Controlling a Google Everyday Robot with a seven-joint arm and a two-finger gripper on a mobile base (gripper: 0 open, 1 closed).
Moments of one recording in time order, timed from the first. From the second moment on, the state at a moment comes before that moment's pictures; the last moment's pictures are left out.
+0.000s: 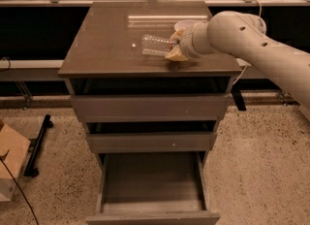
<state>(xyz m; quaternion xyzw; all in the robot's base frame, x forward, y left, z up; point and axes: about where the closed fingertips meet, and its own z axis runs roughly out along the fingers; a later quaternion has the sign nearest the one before) 0.750 -0.084 0.867 -0.59 0.65 -0.09 0.47</state>
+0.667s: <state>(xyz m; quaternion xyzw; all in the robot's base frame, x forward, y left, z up) 0.763 -0.080 0.867 -0.57 0.66 -0.07 0.49</state>
